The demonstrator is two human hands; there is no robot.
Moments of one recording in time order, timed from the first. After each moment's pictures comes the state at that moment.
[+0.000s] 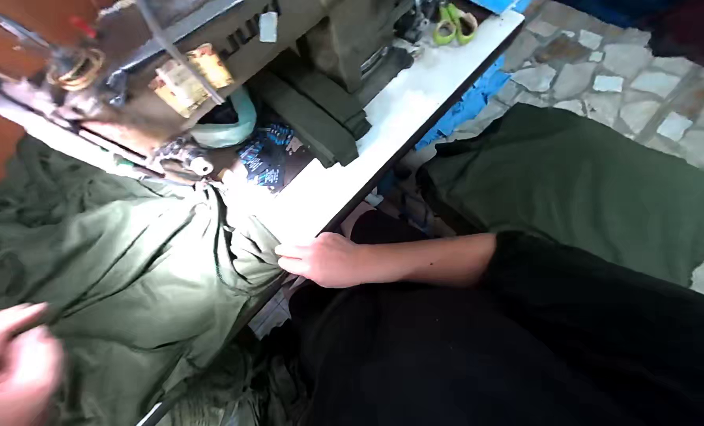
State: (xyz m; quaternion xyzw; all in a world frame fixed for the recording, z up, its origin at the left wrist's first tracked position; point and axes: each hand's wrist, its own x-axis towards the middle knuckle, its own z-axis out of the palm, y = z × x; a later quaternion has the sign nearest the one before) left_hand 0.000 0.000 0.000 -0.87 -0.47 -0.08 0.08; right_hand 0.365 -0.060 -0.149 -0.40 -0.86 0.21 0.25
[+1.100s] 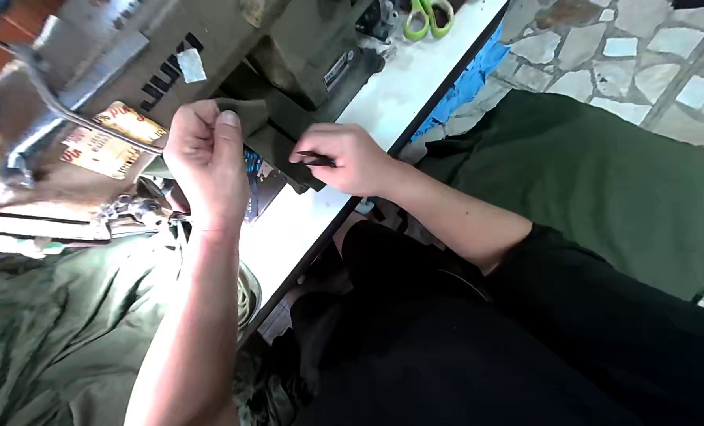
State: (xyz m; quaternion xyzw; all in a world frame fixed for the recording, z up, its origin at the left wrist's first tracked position) left_hand 0.343 0.094 -0.051 -0.79 -0.28 -0.45 -0.29; right_hand 0.517 0.009 -0.110 -0.44 -0.70 0.14 0.55
